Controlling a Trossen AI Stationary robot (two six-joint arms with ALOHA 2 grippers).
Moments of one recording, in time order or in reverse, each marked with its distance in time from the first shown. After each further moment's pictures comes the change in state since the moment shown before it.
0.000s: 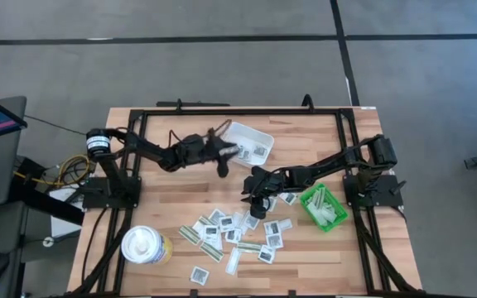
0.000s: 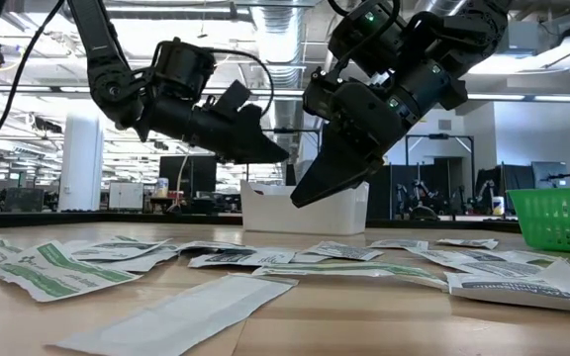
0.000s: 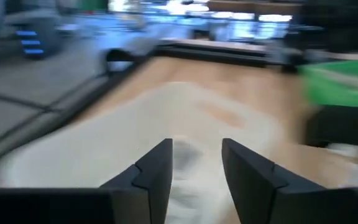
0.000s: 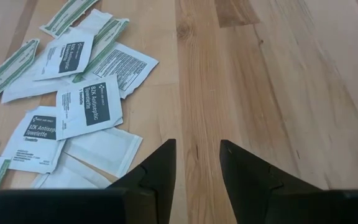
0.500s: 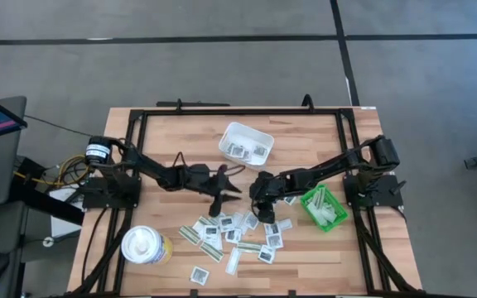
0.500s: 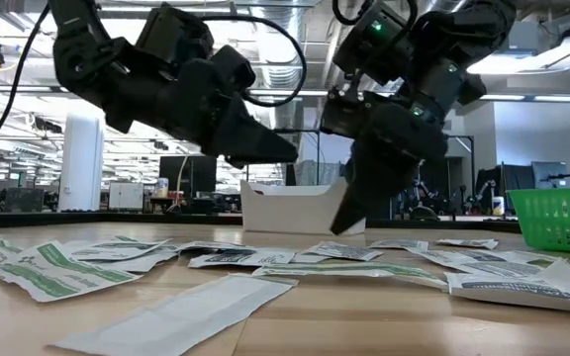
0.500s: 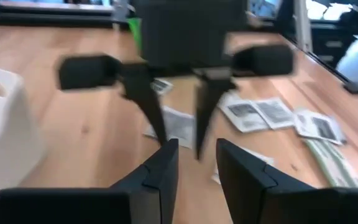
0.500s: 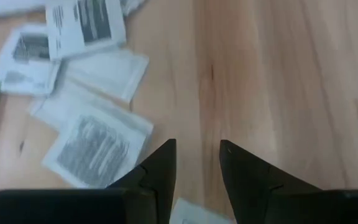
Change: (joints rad) left arm -0.307 0.000 -0.003 -0.117 0.163 -0.020; right arm 0.041 -0.020 0.002 -0.230 -0.001 0.001
